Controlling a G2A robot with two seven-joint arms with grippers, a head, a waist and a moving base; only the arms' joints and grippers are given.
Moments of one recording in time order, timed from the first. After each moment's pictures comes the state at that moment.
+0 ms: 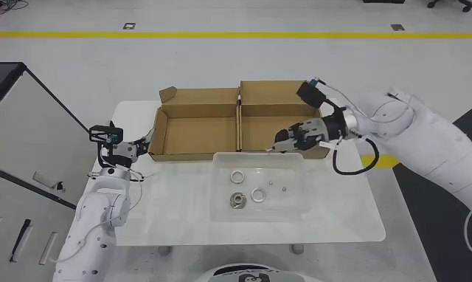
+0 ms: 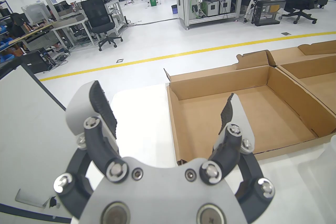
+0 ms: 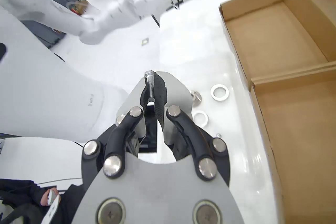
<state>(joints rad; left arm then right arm) 1.73 -1.15 -1.60 -1.80 1.33 0.00 0.00 -0.51 -0.66 0.40 -1.54 0.57 -0.87 0.95</state>
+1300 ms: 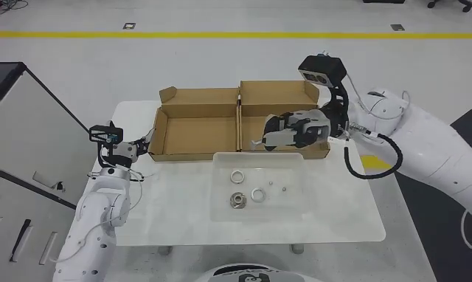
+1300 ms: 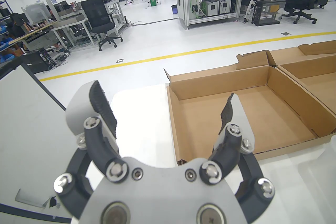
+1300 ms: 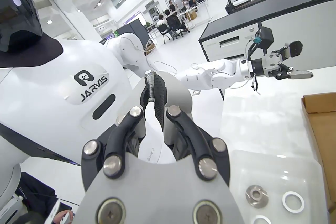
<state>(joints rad) 1.73 -1.15 -1.60 -1.80 1.33 0.00 0.00 -0.47 -0.69 0.40 -1.73 0.91 -0.93 0.85</state>
